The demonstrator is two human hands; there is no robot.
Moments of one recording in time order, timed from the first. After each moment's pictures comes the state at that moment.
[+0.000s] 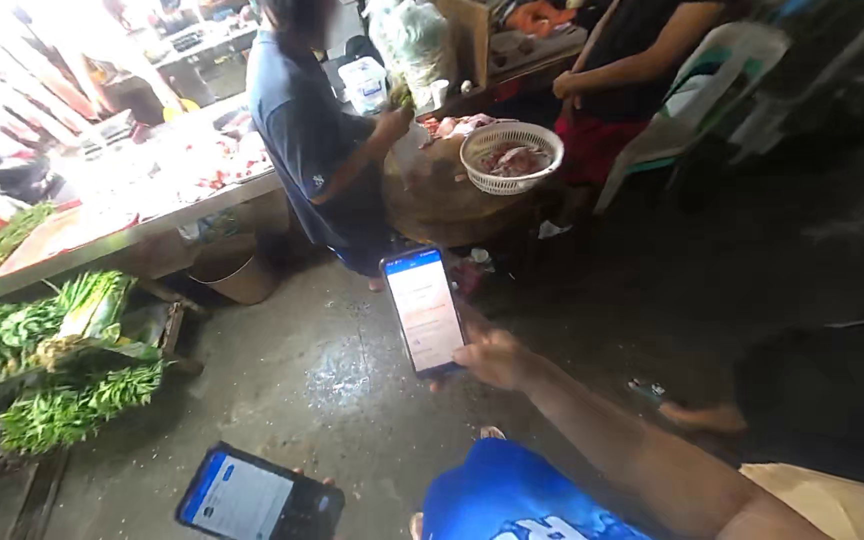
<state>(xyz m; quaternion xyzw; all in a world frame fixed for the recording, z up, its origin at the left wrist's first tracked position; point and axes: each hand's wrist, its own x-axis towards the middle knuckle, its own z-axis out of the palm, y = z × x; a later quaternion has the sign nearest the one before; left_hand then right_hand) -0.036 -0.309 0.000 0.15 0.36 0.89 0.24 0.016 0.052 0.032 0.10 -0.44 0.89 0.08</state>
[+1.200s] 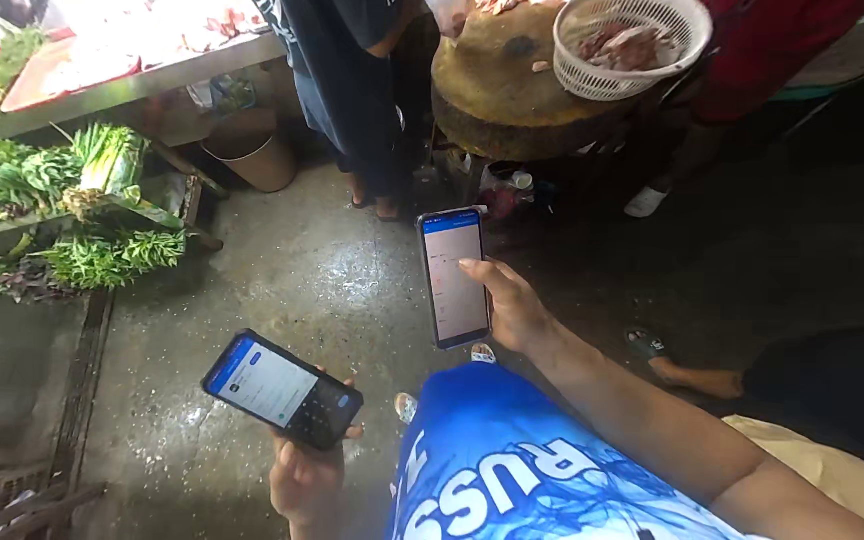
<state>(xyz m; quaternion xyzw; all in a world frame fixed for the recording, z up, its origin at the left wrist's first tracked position) -0.019 -0.335 -0.013 0.13 0.35 0.91 0.20 0.002 -0.014 0.023 -0.22 -0.48 0.84 0.06</state>
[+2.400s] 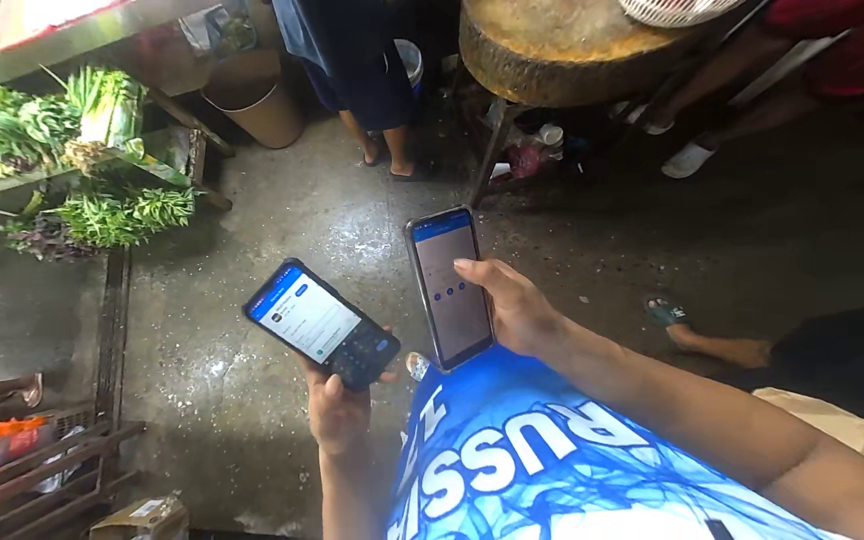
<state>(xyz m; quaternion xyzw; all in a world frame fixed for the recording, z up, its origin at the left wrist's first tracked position) -0.035 -0.327 -0.015 0.13 0.37 0.90 0.21 0.008 -0.070 0.018 -0.17 -0.45 0.87 -0.04</state>
